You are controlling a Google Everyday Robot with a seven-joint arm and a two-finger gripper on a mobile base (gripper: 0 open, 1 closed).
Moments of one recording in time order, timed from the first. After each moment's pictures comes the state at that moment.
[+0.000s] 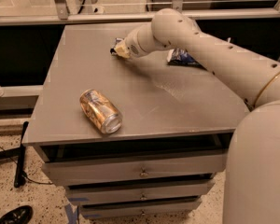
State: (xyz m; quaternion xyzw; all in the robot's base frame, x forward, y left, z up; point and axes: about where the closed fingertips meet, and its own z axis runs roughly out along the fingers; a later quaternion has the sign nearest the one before) arm 0.782 0.056 0.842 -0.46 0.74 0.15 0.46
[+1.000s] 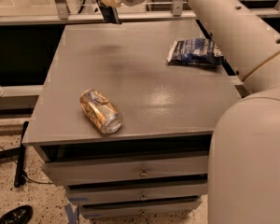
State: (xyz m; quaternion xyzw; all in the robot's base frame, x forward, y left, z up) arm 0.788 0.083 1.015 -0.55 0.63 0.09 0.54
